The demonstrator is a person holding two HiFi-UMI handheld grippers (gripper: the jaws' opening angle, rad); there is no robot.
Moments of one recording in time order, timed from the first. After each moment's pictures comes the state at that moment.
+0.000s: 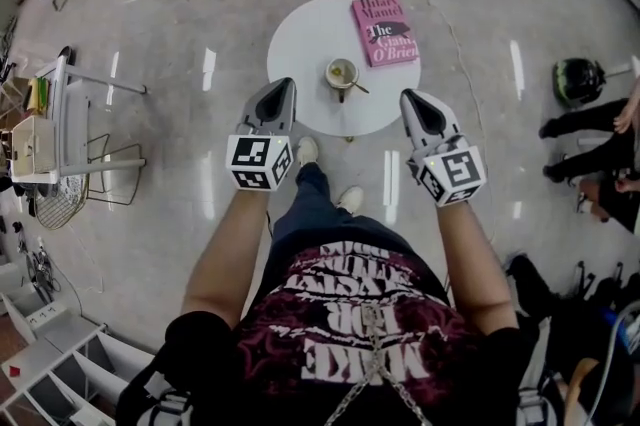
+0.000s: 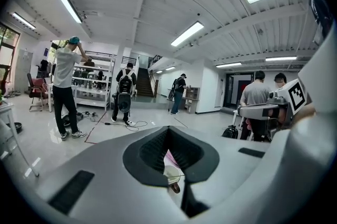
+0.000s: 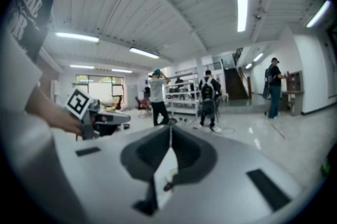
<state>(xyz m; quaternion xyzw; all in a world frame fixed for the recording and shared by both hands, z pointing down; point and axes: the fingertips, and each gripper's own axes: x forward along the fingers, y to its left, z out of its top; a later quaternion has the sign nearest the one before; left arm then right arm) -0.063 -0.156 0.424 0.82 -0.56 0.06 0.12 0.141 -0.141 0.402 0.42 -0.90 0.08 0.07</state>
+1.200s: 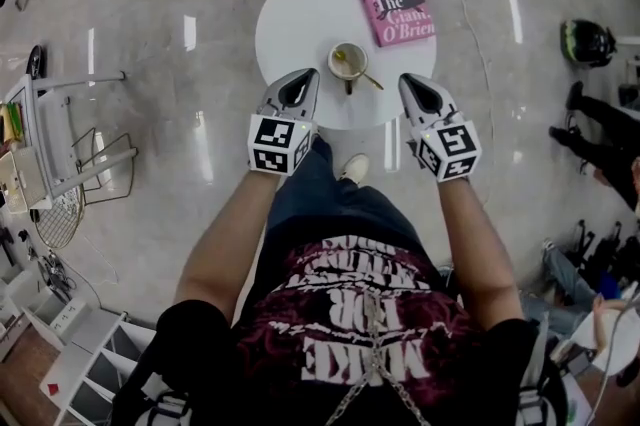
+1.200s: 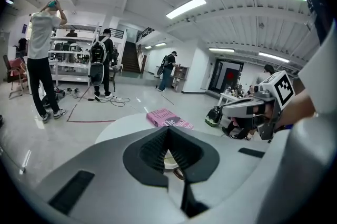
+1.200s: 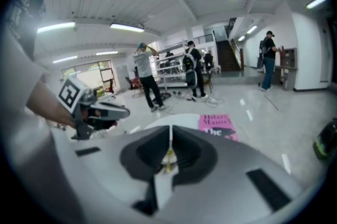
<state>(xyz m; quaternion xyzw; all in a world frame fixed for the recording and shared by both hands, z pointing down) -0.038 -0.227 0.566 0.85 -0.46 0.15 0.22 0.123 -0.218 0.550 0.43 -0.86 0.19 0.18</state>
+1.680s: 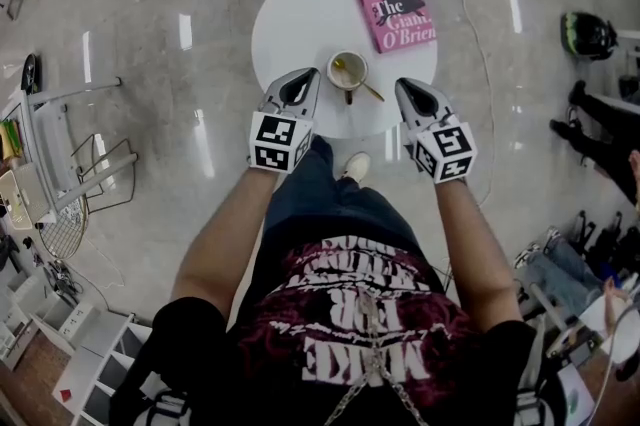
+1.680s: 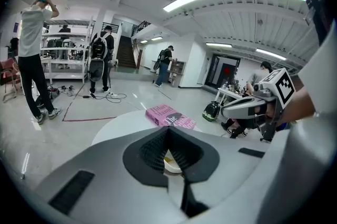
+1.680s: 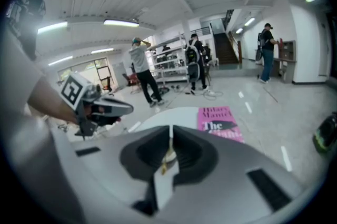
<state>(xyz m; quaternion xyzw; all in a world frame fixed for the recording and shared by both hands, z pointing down) -0.034 -0.259 0.589 0.86 -0.43 0.17 0.22 0.120 -0.236 0.578 0.43 -0.85 0.23 0.20</state>
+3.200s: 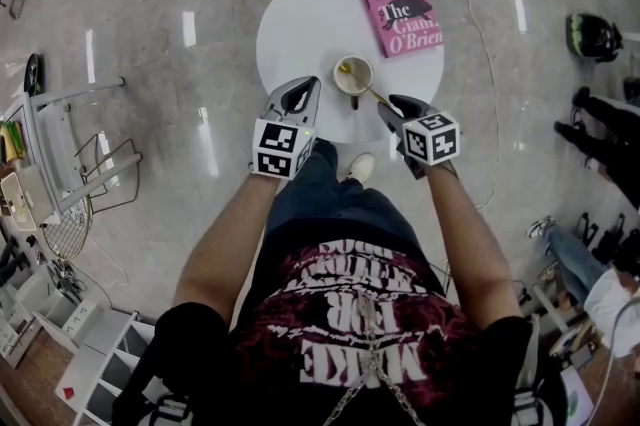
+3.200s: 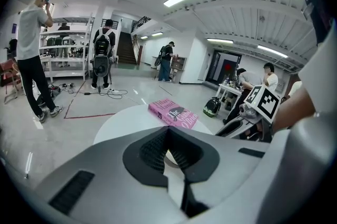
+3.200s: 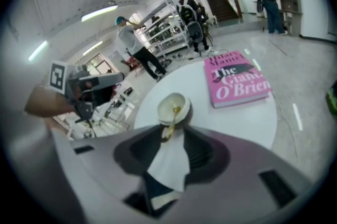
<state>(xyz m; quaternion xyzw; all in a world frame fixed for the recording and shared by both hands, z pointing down) -0.046 -0.255 0.605 0.85 -0.43 0.20 0.23 0.099 -0.198 0.687 0.35 -0.80 0.41 0.28</state>
